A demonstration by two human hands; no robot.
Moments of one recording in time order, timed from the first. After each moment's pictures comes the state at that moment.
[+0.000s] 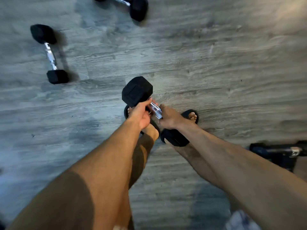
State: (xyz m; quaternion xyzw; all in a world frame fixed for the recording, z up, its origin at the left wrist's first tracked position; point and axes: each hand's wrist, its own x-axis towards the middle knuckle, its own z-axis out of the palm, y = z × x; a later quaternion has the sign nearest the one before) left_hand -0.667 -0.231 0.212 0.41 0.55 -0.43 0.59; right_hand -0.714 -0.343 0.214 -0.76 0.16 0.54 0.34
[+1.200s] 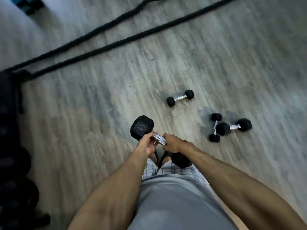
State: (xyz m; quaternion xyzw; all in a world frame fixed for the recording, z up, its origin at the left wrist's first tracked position) left_hand -0.746 -0.061 0.623 0.02 0.64 0.11 0.76; right_hand -0.619 -0.121 0.637 -0.68 -0.46 0.56 -0.03
